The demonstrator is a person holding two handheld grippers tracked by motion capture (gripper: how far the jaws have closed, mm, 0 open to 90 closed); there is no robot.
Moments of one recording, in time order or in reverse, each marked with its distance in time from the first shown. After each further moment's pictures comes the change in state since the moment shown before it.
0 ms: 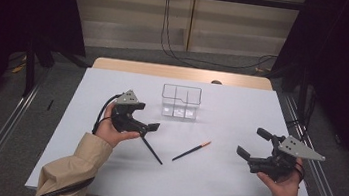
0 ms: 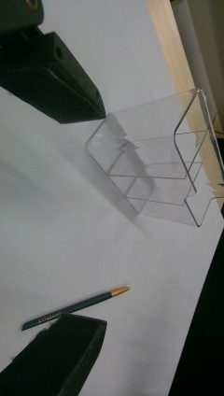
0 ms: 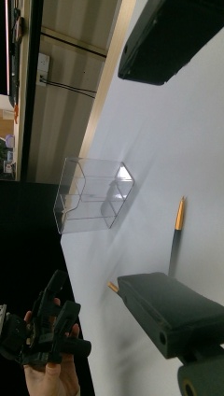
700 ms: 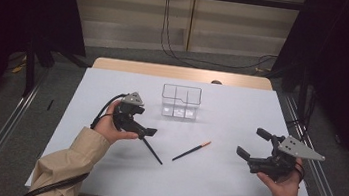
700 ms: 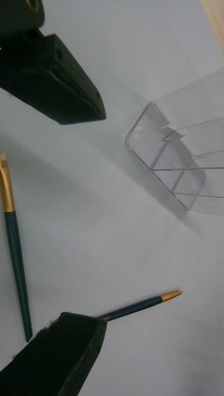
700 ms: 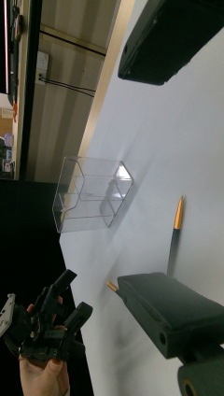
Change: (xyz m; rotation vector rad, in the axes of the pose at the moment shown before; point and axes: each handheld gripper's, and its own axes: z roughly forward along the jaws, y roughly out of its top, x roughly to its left) left arm 0.003 0.004 0.006 0.206 -0.030 0.039; right arm 0.000 0.000 0.000 0.005 0.005 -0.001
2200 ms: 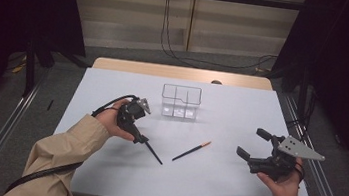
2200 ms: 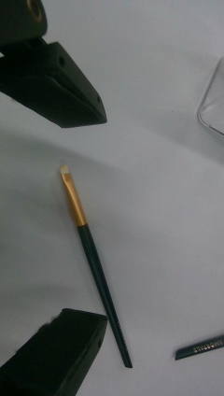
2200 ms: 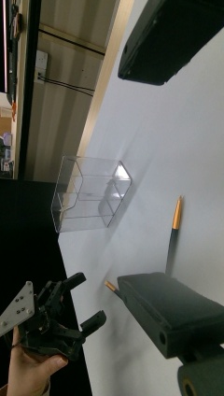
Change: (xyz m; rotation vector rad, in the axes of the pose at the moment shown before) left arm 0.005 0.012 0.011 0.413 -0.028 0.195; right arm 0.000 -0.001 0.000 0.003 -0.001 -0.001
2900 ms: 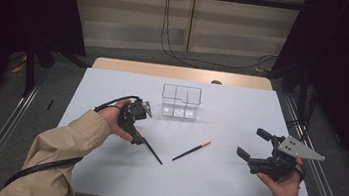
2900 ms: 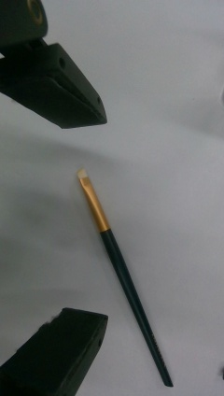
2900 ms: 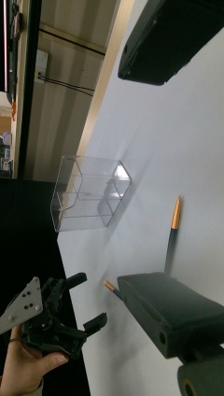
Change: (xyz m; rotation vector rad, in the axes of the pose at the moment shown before) left arm 0.003 0.005 0.004 0.132 -0.026 0.077; right arm 0.000 0.000 -0.001 0.006 0.002 -0.006
